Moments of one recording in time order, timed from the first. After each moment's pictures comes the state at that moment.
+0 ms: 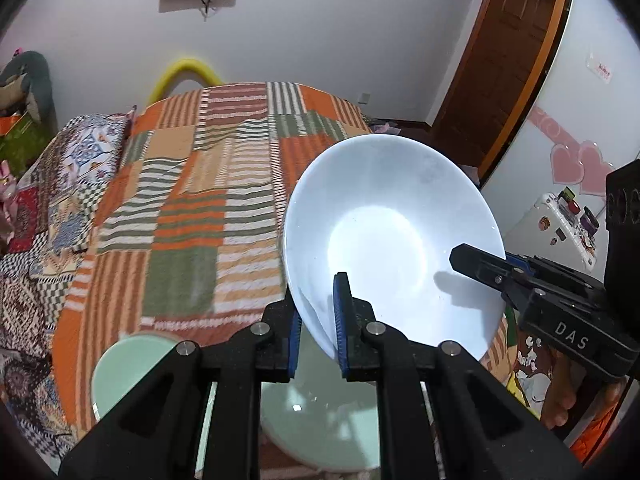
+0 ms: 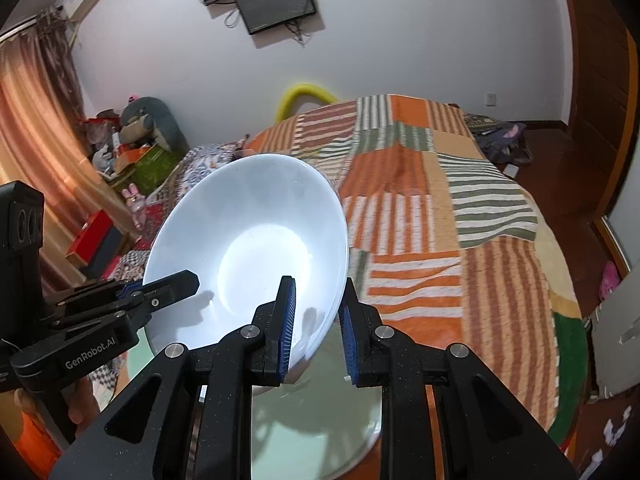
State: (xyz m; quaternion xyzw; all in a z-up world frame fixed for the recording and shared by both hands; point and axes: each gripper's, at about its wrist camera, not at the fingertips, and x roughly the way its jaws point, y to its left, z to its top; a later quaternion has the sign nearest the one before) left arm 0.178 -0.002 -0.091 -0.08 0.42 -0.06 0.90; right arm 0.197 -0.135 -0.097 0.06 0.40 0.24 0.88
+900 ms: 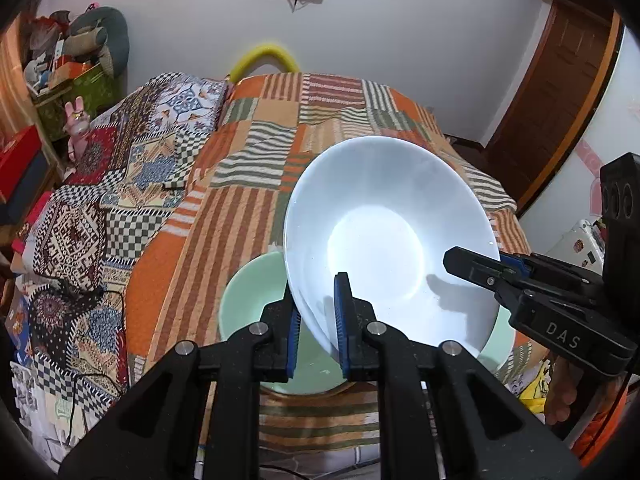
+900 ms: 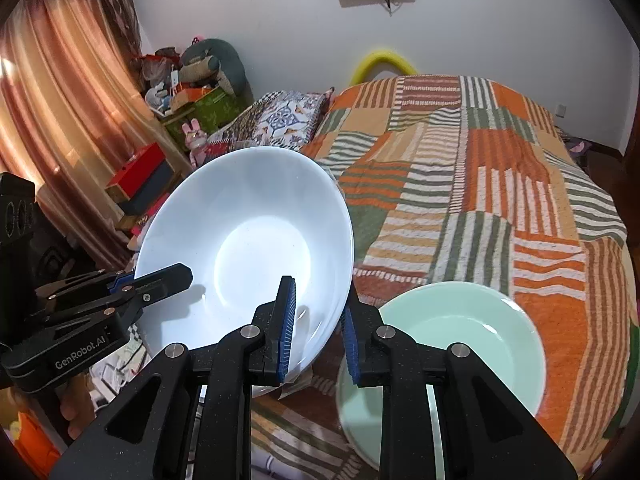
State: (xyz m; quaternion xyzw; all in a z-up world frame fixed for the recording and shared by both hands) left arm 0.077 0.121 -0.114 -0.12 0.42 0.04 0.90; right arm 0.145 0.000 -0.124 -0.01 0.43 0.33 0.84
